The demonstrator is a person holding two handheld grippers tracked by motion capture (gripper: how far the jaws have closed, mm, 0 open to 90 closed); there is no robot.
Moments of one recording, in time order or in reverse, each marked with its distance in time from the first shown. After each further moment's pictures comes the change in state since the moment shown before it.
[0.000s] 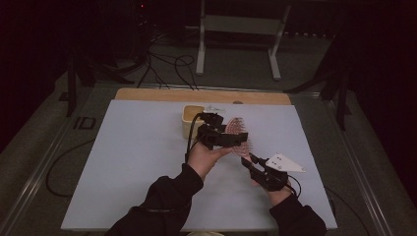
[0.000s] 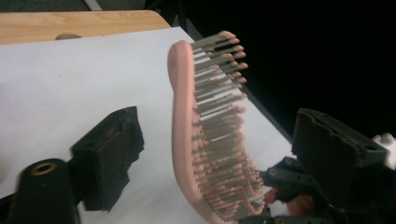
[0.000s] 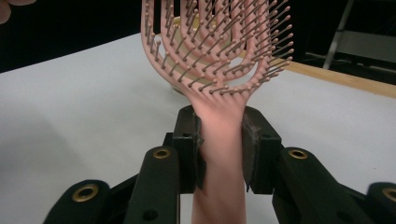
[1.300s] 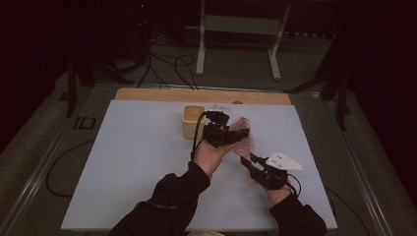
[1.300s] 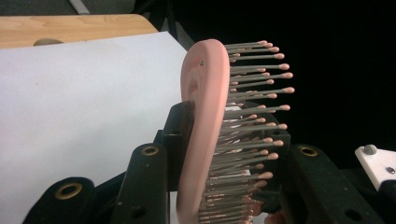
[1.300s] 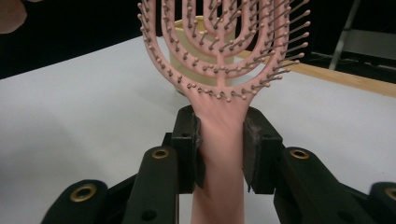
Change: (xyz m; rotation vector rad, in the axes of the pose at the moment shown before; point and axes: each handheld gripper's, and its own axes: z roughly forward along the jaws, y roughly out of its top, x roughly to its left) left arm -0.008 0.005 0.008 -0.014 -0.050 0.008; right arm -0.001 0.003 0.001 -0.005 0.015 0.015
